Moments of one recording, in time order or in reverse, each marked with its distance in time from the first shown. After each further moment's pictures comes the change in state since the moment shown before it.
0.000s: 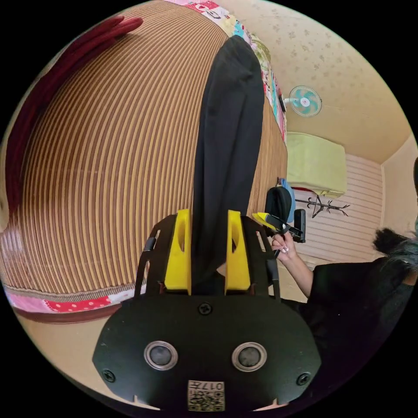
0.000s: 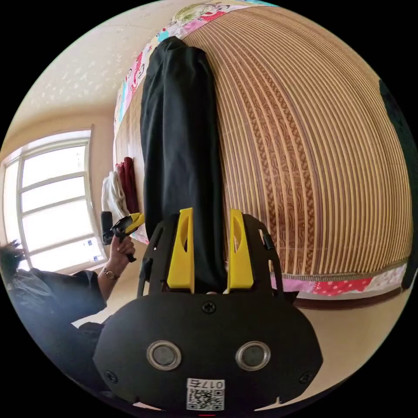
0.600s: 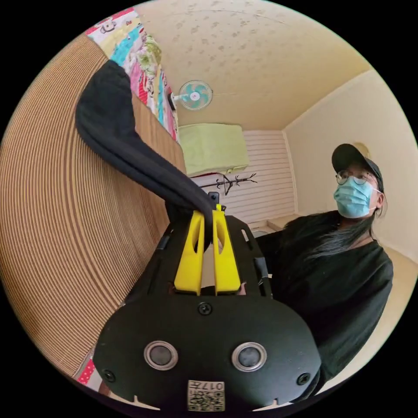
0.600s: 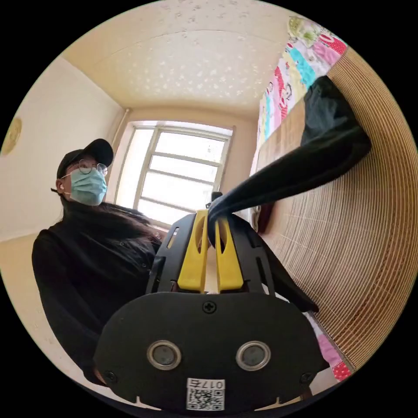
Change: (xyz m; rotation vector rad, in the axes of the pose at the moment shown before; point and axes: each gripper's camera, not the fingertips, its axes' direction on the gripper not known) left arm 0.145 0.031 -0.094 -0.003 0.558 0.478; right arm -0.143 0.076 -0.186 0.093 -0.734 -0.583
